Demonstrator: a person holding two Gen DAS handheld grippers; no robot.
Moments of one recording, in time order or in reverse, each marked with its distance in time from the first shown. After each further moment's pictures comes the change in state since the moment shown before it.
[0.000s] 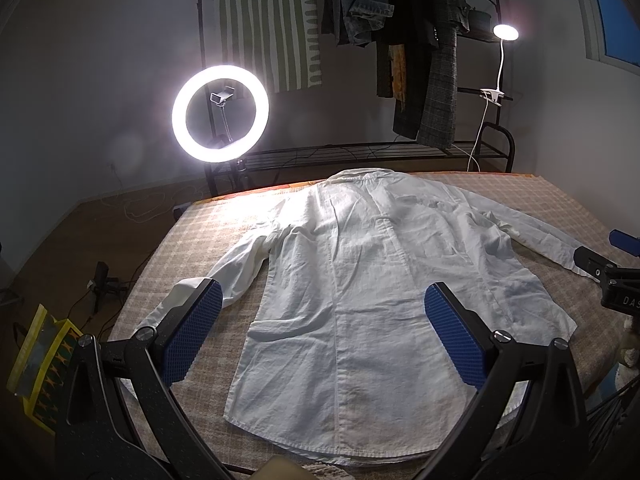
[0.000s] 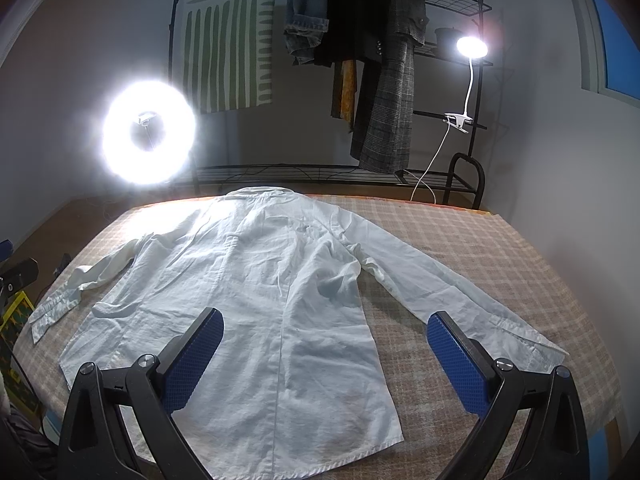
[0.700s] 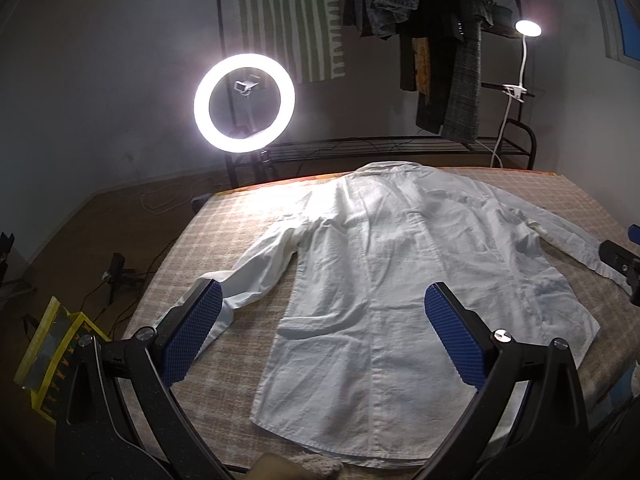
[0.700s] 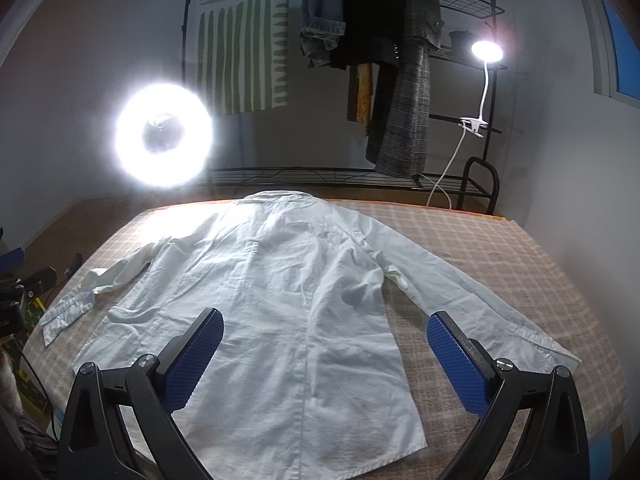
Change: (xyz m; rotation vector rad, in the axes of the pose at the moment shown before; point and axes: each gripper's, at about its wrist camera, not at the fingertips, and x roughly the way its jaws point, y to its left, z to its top) left arm 0.015 0.026 0.001 -0.028 0.024 0.077; right arm 0.001 0.024 0.014 -0.013 -0.005 0.054
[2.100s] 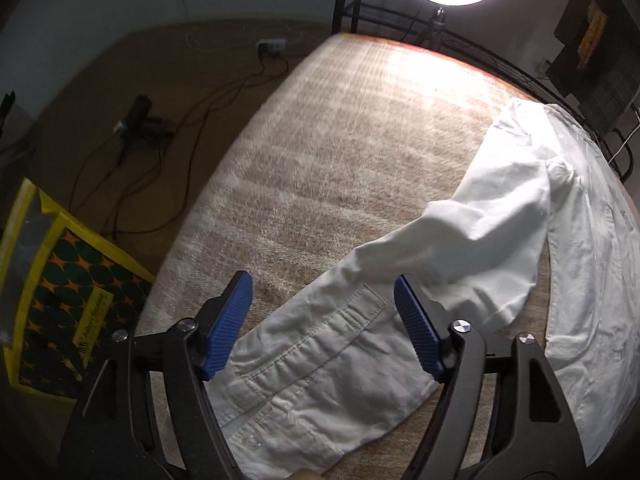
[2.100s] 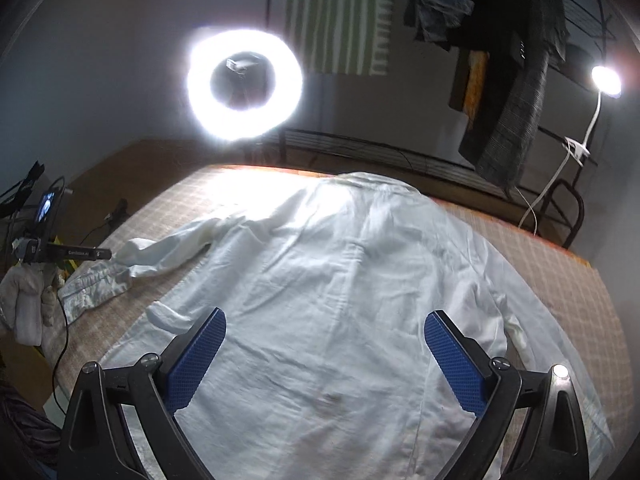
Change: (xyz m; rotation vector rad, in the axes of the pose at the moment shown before) left arm 0.225 0.245 -0.057 -0.330 0.505 0.045; right arm 0.094 0.106 0.041 -0.199 0.124 0.191
